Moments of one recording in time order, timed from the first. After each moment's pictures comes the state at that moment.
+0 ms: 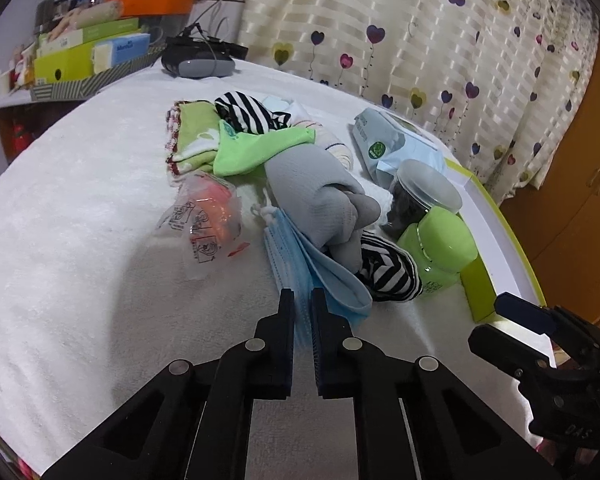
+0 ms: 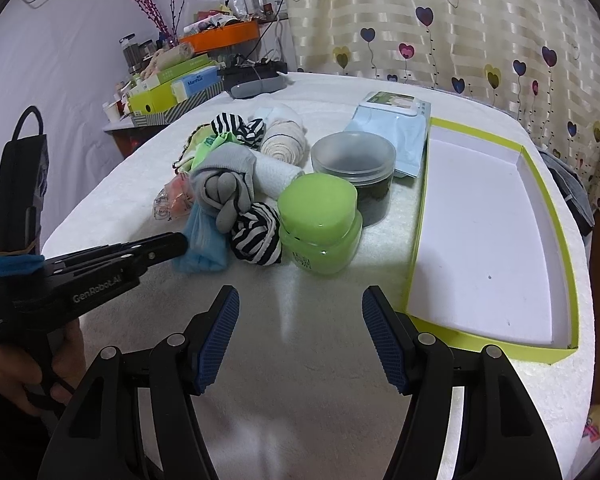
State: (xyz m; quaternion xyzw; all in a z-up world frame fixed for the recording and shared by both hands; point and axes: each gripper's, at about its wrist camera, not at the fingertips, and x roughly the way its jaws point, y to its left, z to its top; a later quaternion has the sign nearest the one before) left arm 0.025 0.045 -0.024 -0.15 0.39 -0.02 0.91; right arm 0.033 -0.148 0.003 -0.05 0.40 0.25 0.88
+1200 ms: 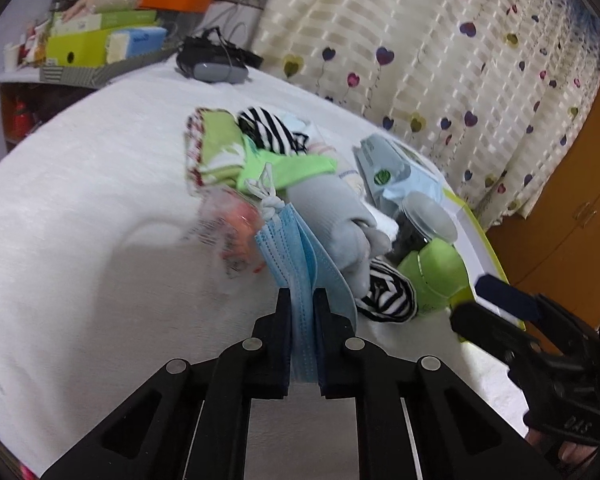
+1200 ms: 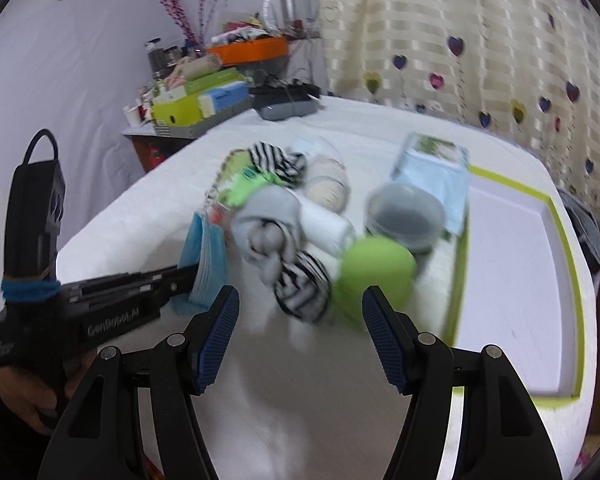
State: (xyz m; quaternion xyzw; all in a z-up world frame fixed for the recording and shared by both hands) left arm 0.020 0.078 -0.016 -0.20 0.37 -0.03 0.91; right arm 0.039 -0.103 0.030 -0.06 0.36 0.29 0.88
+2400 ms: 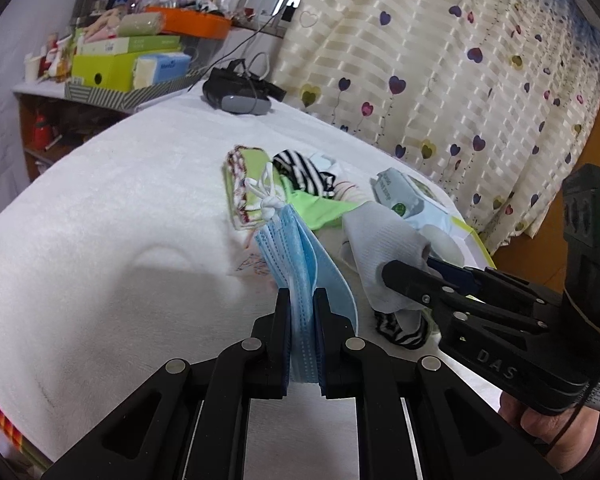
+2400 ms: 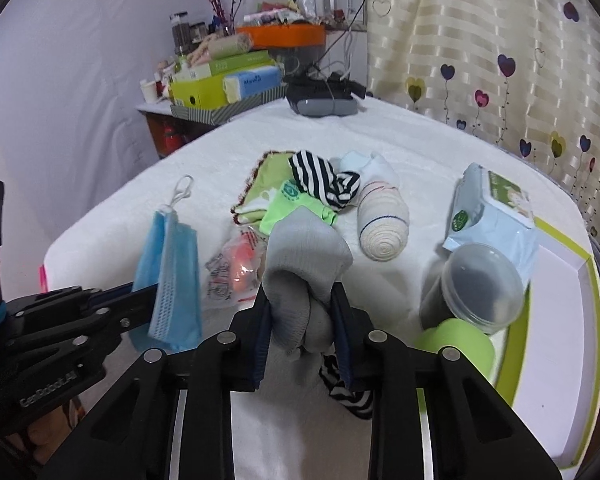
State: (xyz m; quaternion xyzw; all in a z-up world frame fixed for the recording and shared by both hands) left arm 0.002 0.105 0.003 -0.20 0.33 0.00 0.92; right arm 0.065 -0.042 0.028 -0.11 0.36 0.31 0.87
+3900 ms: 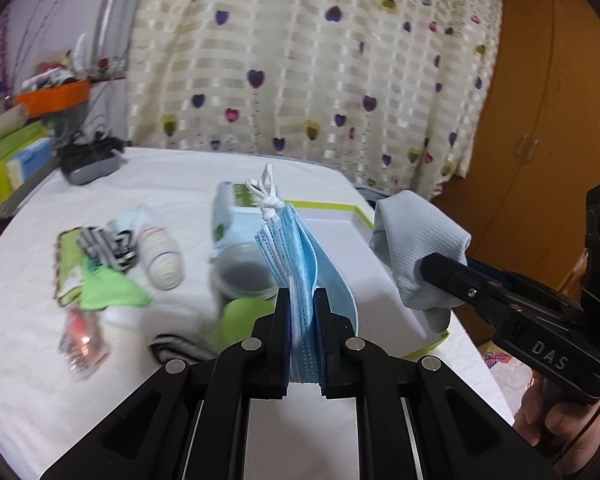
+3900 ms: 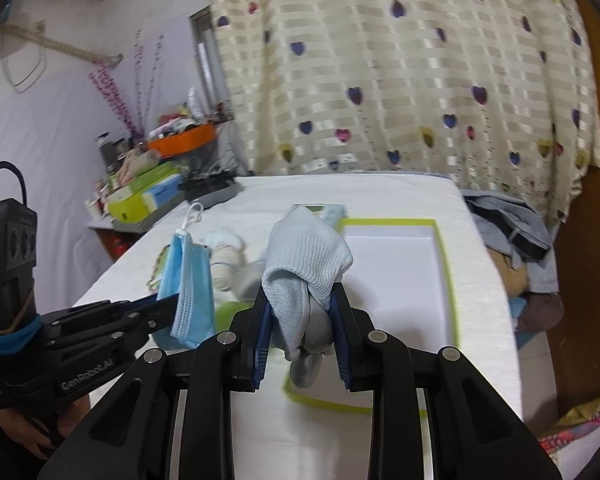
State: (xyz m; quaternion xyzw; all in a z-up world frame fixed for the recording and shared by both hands) left arm 0.042 -0.070 0.071 -0.07 0.31 -0.14 0.94; right arm 0.046 -0.246 0.082 0.04 0.28 0.20 0.94
